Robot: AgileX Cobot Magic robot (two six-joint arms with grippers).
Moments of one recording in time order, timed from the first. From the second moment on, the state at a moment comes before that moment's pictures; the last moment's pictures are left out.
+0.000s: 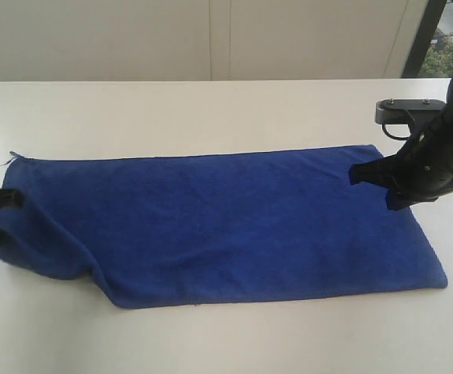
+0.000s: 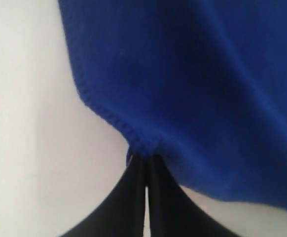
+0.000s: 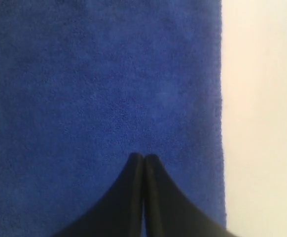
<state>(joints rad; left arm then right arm) 0.06 1.61 -0.85 -0.37 0.70 0.26 0.11 1.76 -1.03 0.02 0.61 0.08</state>
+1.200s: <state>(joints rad) 0.03 1.81 -0.96 -1.45 0.56 1.18 0.11 1.76 -1.03 0.02 0.59 0.08</state>
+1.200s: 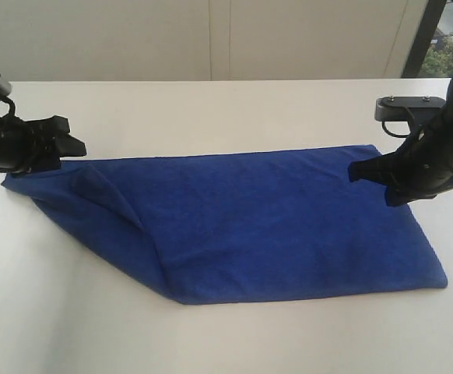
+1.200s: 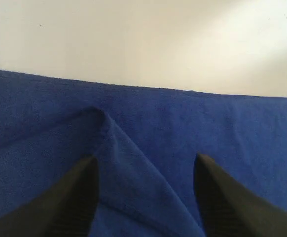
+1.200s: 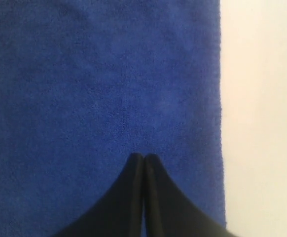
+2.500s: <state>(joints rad) 0.03 1.94 -0.96 -1.73 0.69 1.52 0.11 1.76 -1.03 0.02 0.59 0.08</state>
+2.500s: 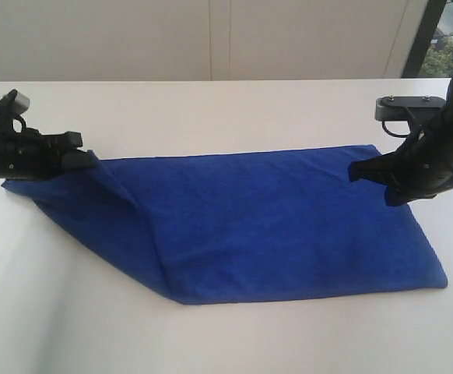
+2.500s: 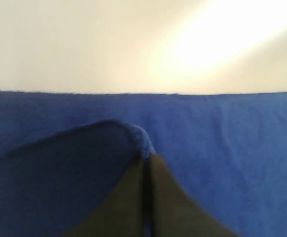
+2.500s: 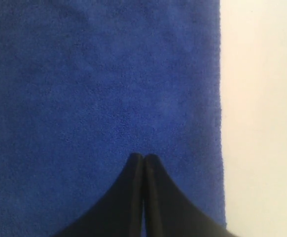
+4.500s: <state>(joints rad) 0.18 1.69 -0.96 -0.26 1.11 0.50 0.11 1.76 -1.03 0.02 0.59 0.03</state>
